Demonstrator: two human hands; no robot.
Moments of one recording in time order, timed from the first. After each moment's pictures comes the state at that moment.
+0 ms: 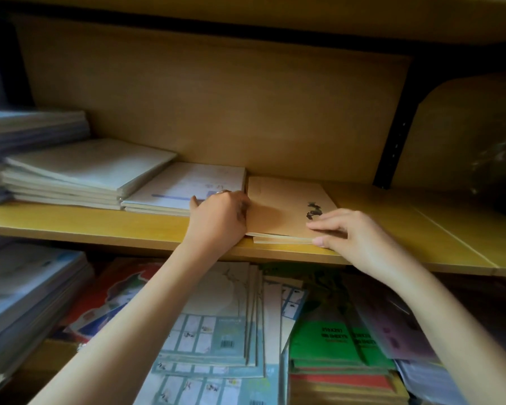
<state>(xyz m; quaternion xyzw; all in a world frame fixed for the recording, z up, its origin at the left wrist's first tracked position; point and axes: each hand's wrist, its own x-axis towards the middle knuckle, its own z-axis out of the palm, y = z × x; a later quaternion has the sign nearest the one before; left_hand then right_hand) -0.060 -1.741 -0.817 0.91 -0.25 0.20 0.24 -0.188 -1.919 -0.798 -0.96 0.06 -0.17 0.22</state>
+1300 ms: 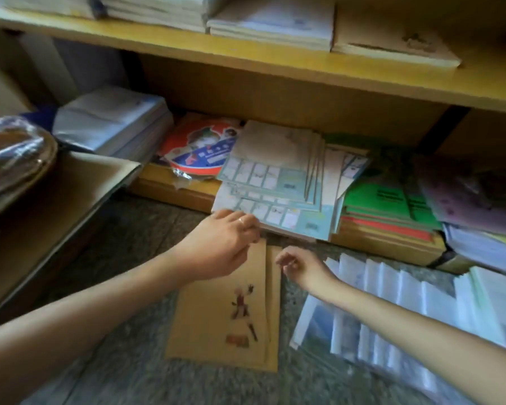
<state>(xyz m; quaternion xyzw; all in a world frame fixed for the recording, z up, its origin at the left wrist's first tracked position) -0.217 -1.576 -0.998 0.87 -0.48 0.07 0.05 -0.262 -1.781 -1.072 -0.88 0.06 0.13 0.45</state>
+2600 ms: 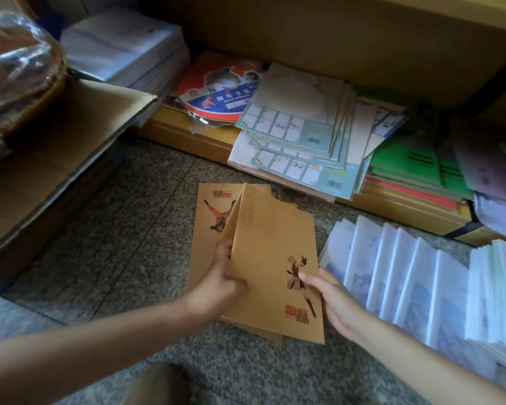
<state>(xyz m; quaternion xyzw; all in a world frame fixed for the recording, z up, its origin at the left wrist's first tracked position) -0.338 -1.557 -1.052 0.68 0.07 -0.32 0.66 -0.367 -1.780 -1.133 -0.61 0.28 0.24 0.70</state>
